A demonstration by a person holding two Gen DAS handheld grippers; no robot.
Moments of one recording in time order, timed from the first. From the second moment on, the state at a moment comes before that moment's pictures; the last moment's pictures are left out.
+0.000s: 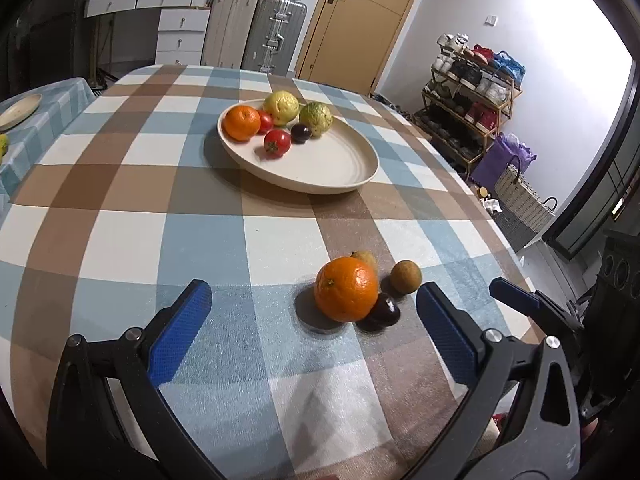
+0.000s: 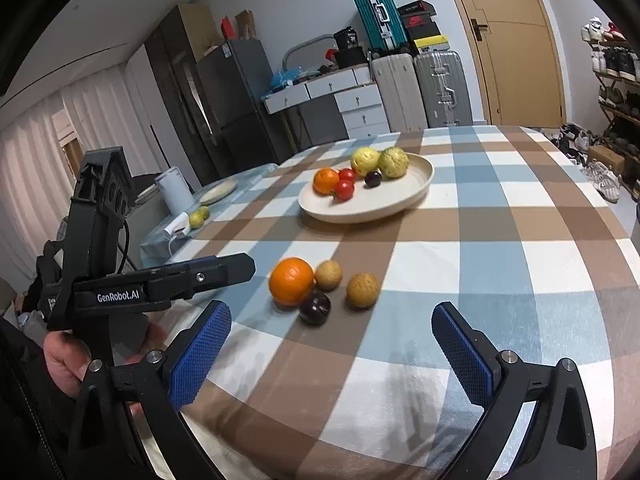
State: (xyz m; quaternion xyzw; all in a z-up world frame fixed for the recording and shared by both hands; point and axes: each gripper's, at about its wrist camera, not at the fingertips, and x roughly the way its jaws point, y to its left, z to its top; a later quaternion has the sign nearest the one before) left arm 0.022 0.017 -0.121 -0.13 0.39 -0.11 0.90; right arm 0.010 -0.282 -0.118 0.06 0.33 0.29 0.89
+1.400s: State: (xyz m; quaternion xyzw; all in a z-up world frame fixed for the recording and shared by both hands) left arm 0.039 0.035 -0.120 -0.16 0.39 -0.20 0.88; right arm 0.048 -0.279 -0.134 0.09 0.37 0.28 0.88
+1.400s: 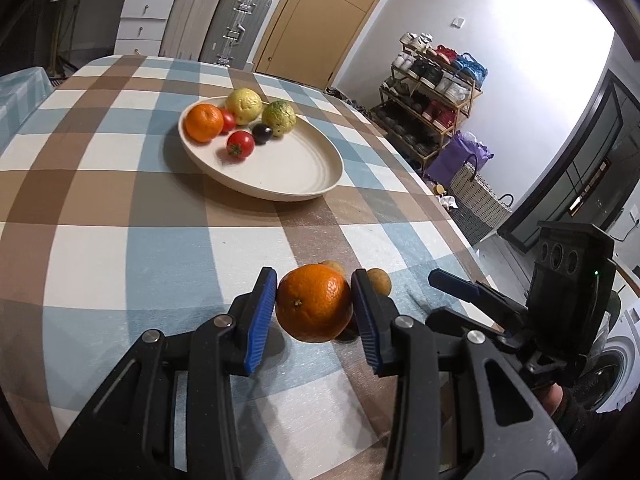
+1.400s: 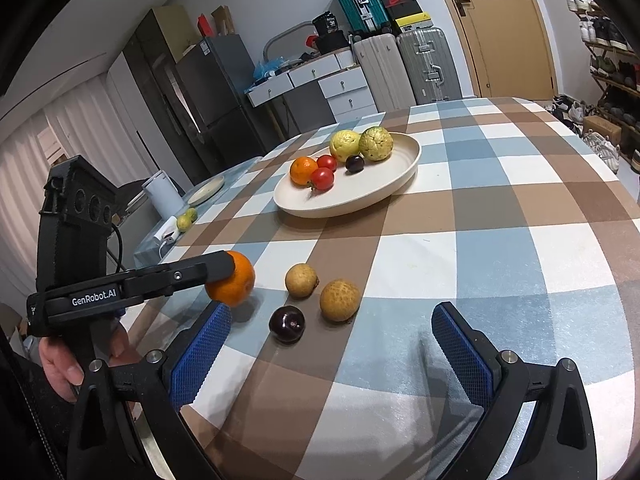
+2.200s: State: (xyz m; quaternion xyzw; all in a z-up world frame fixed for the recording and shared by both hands) left arm 0.028 0.085 -0.126 -0.21 0.38 -0.19 0.88; right arm 0.077 -0.261 -0.139 0.10 0.41 0.24 0.87
